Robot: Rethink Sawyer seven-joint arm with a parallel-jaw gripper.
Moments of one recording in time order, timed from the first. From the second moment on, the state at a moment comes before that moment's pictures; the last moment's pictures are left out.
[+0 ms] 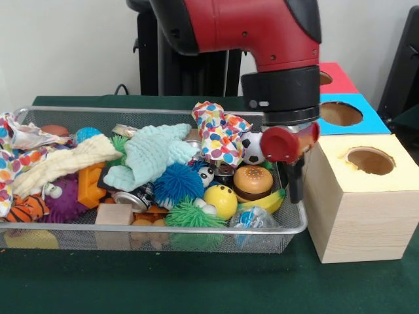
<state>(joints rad) -0.34 -0.51 0.30 1.63 -0.27 0.09 0.80</state>
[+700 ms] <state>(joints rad) -0.31 -0.57 0.20 1.55 -0.40 0.27 0.80</state>
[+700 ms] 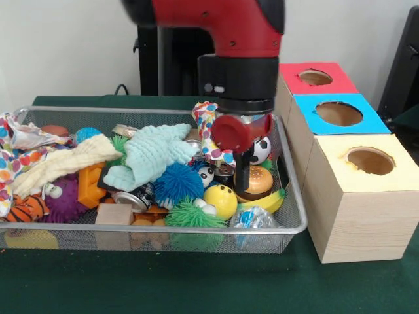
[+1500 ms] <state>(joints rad) 0.04 -0.64 -0.03 1.34 -0.65 0.27 0.80</state>
